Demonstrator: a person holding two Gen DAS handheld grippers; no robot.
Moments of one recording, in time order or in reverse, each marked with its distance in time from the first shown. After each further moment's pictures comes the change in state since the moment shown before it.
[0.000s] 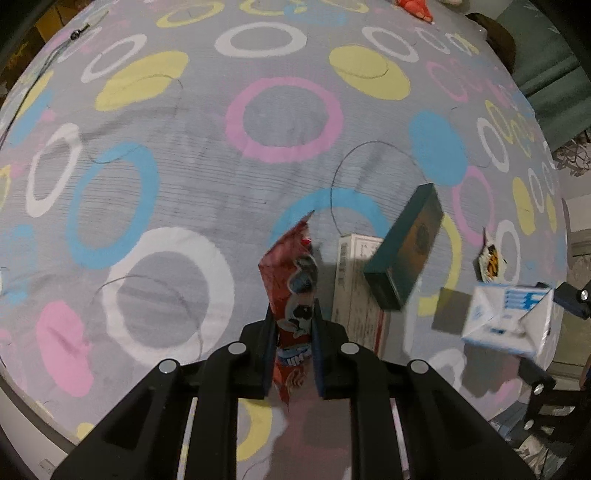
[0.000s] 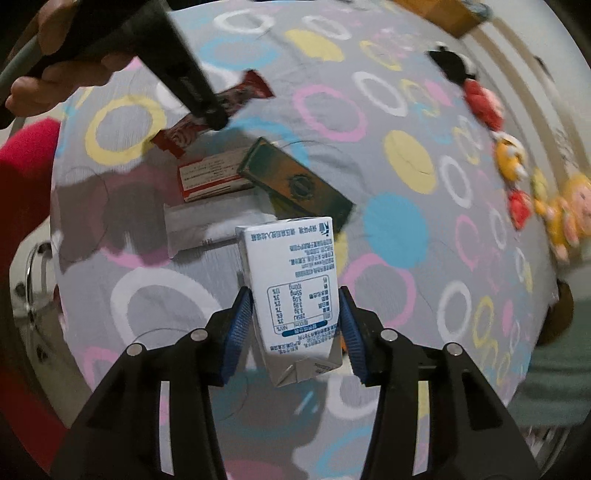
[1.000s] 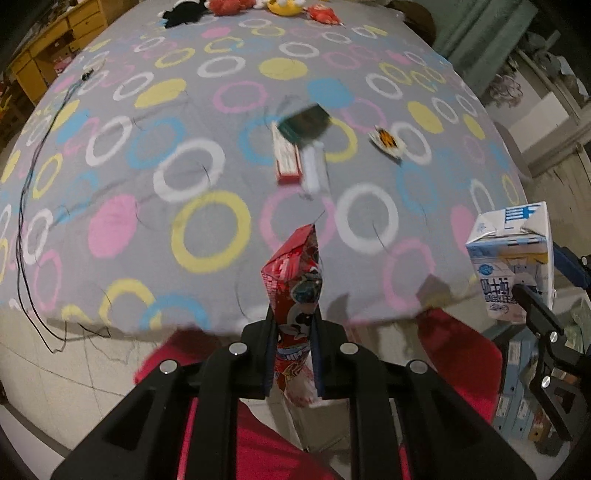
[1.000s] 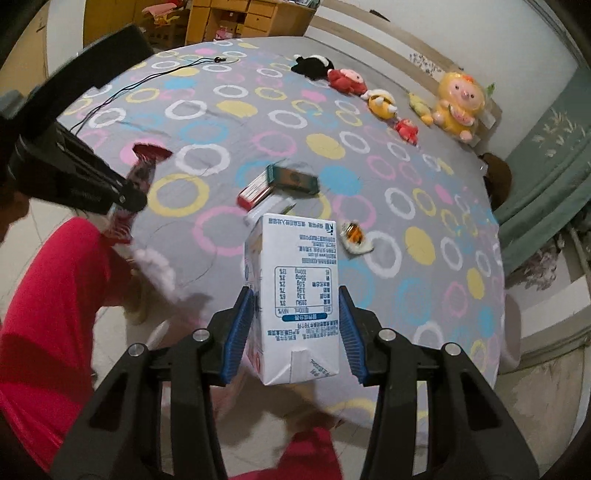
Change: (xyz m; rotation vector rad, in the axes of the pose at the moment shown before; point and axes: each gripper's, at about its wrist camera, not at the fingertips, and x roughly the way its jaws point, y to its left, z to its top) left arm -0.124 -0.014 -0.217 0.217 -0.094 -0.025; right arm -0.182 0.168 -0.072 0.562 -0.134 -0.208
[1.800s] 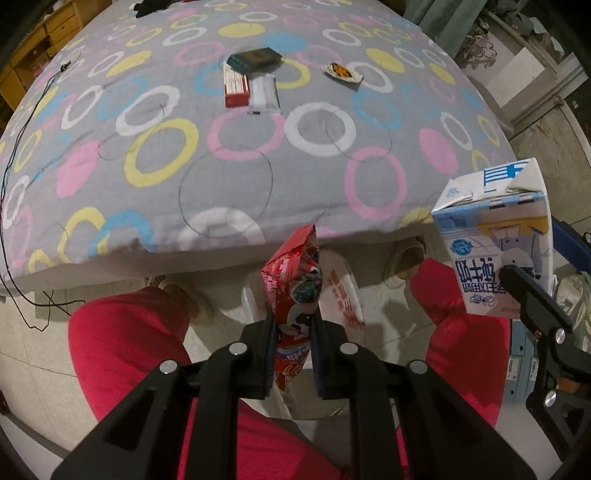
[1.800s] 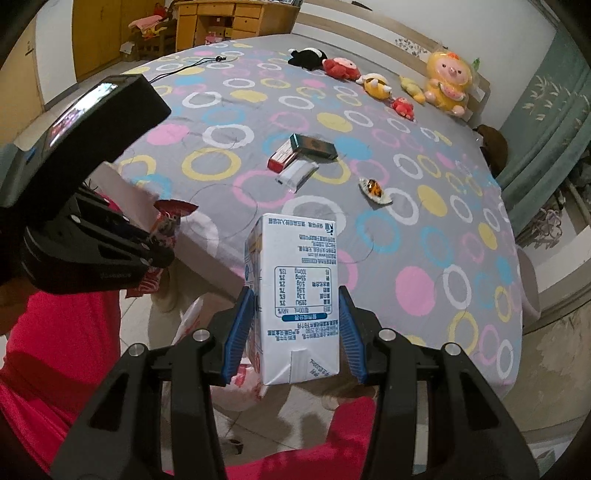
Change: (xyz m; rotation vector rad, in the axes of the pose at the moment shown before) left arm 0.030 -0.046 -0.098 0.074 0.043 -0.022; right arm -0.029 0.052 -0.077 0.101 0.000 0.019
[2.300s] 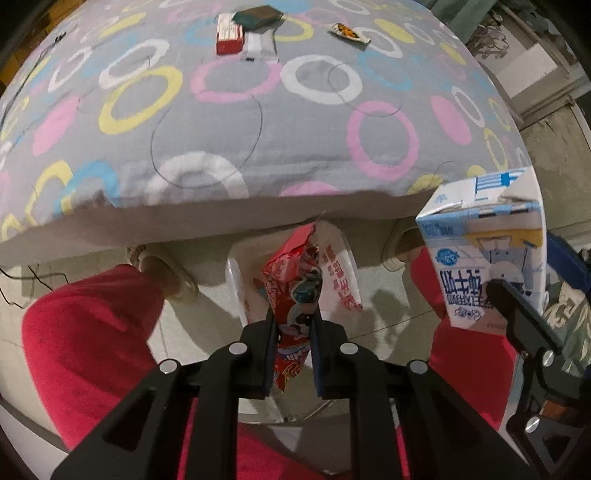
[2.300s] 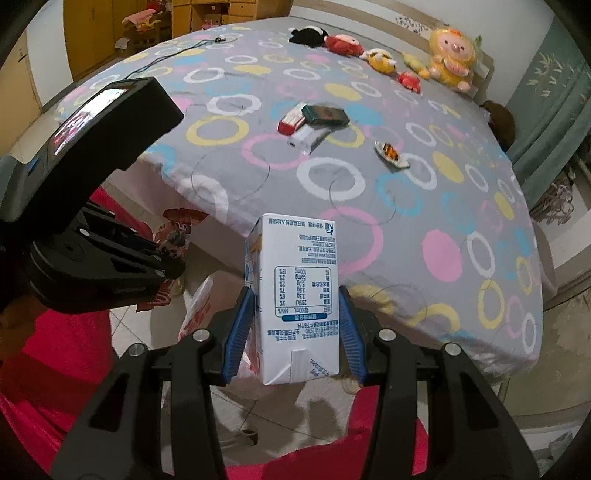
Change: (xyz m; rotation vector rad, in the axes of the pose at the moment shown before) left arm 0.052 -0.004 -0.023 -0.058 0.081 -0.033; right arm 0.039 0.014 -0.034 0.041 0.067 0.034
